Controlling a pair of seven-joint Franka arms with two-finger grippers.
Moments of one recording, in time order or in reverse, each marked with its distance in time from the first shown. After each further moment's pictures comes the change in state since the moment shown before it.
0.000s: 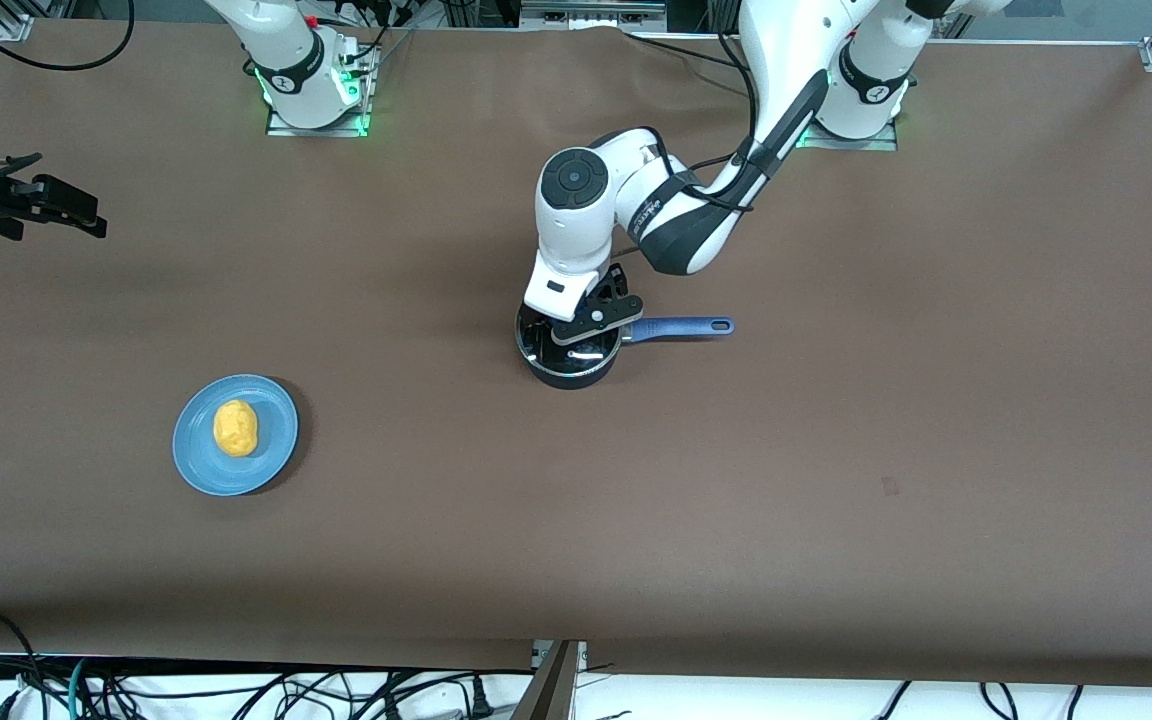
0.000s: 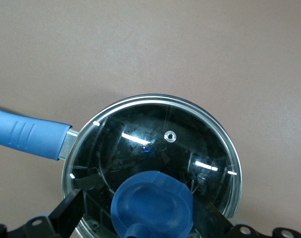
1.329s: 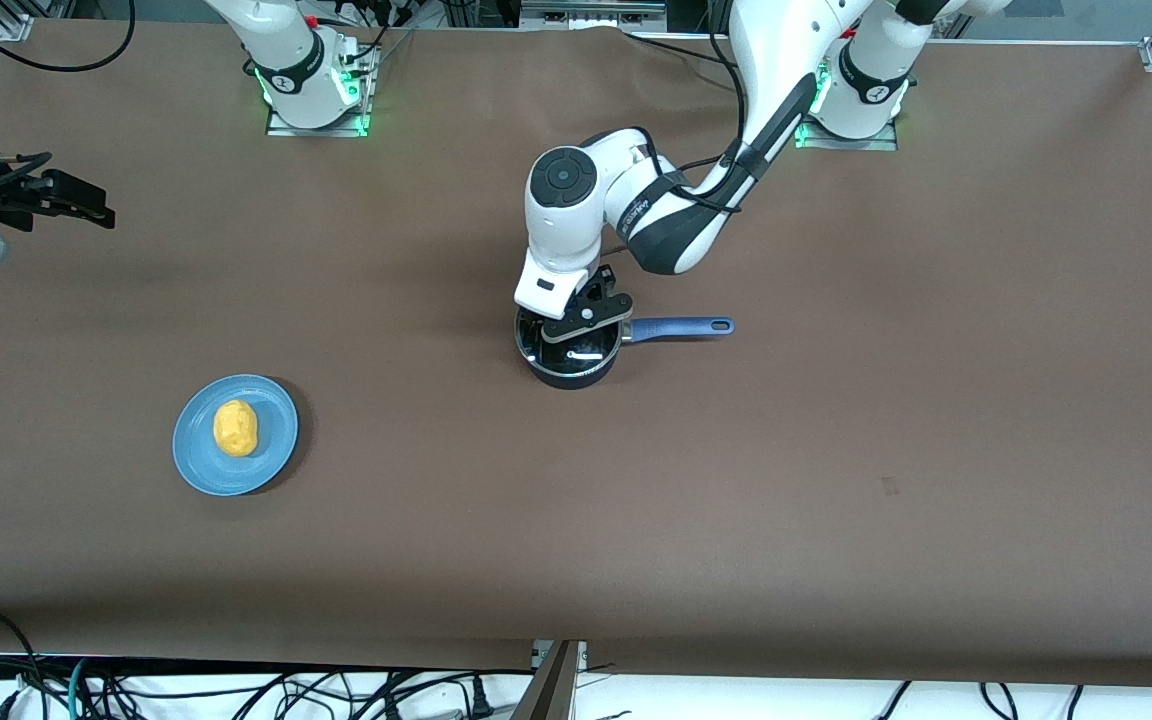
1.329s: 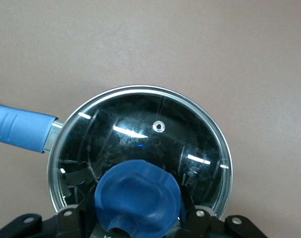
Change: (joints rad) left arm -0.019 0.026 0.002 0.036 0.000 0.000 -0.016; right arm 0.003 0.006 0.005 0.000 0.002 -0.044 0.001
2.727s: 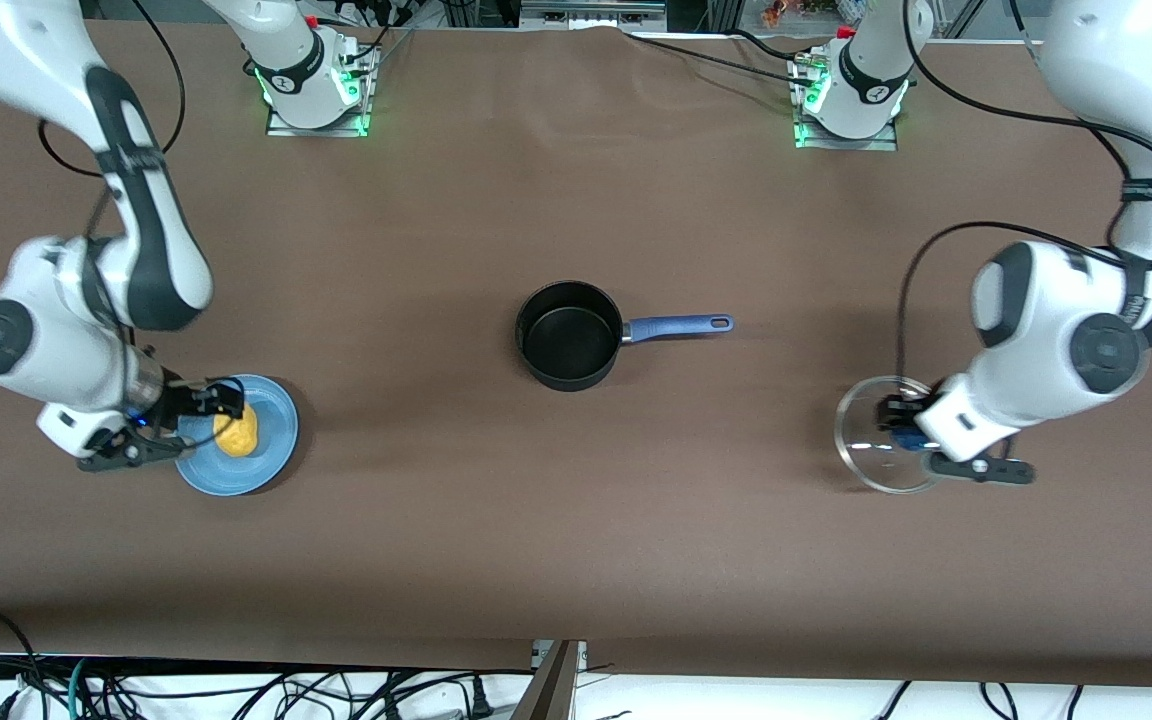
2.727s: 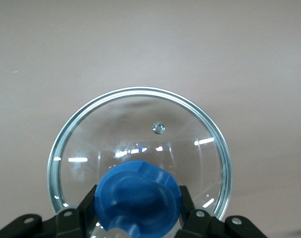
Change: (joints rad) left arm 0.679 -0.201 0.180 -0.241 -0.192 -0.001 1.445; right arm 0.069 0.561 -0.001 0.003 -0.069 0.758 -0.047
